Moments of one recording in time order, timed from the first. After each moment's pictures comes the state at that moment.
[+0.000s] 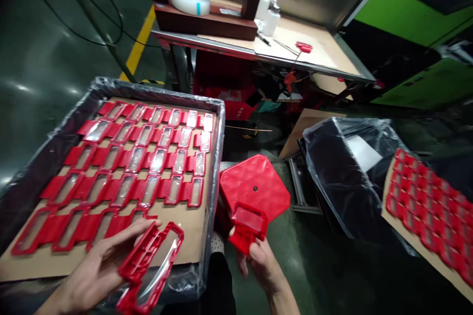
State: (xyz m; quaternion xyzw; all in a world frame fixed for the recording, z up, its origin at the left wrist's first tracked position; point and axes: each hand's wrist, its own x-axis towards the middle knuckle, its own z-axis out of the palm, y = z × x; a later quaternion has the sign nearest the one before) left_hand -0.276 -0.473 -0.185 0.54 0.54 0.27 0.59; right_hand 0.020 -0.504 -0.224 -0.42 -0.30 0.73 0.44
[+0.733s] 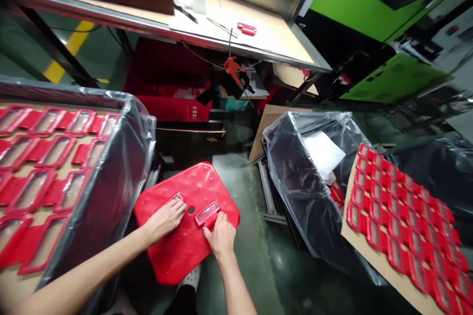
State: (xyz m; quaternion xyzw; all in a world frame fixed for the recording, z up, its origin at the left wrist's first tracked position) left_hand 0.020 -0.336 -0.382 0.95 0.28 -0.10 0.03; right_hand 0.200 -0.416 -0.390 -0.79 -0.58 0.21 -0.01
